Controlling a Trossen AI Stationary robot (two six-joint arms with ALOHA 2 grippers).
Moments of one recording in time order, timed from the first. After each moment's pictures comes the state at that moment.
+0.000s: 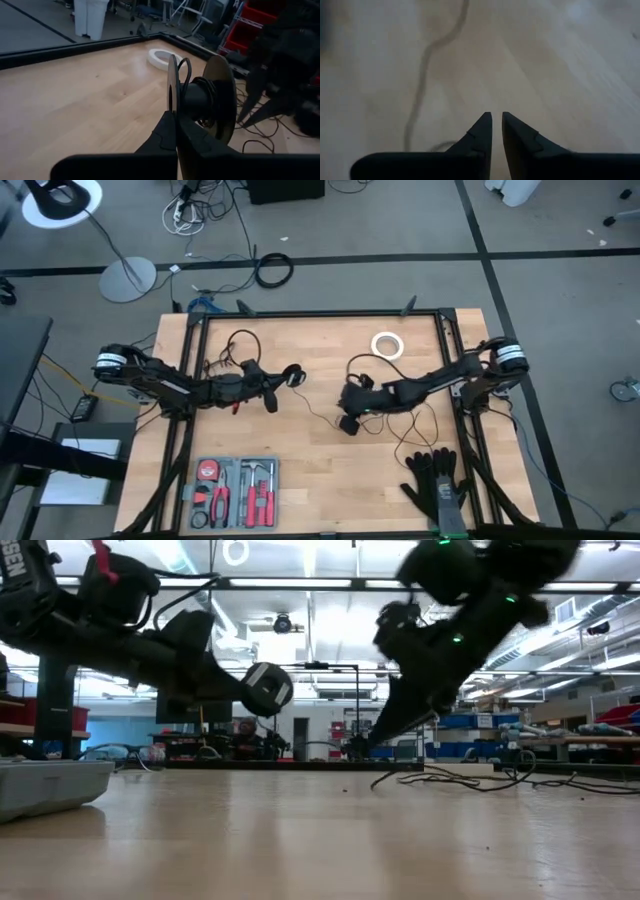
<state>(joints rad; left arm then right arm) 0.01 1.40 0.19 1.03 -0.43 -0.43 0.13 1.66 0.77 0.14 0.33 0.44</state>
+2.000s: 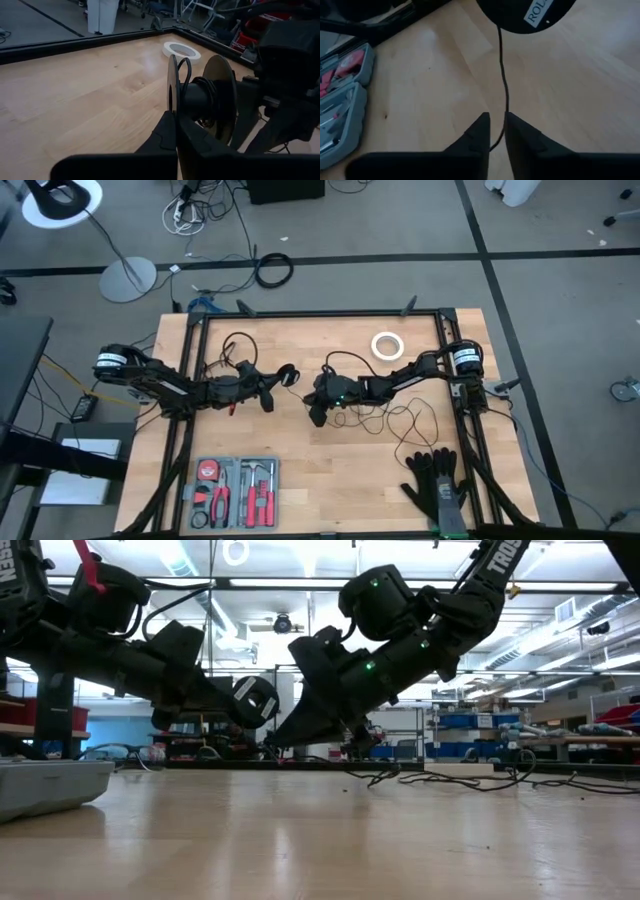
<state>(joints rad) 0.01 1.40 0.13 1.05 -0.47 -0.43 0.01 1.99 1.00 0.49 0.14 0.50</state>
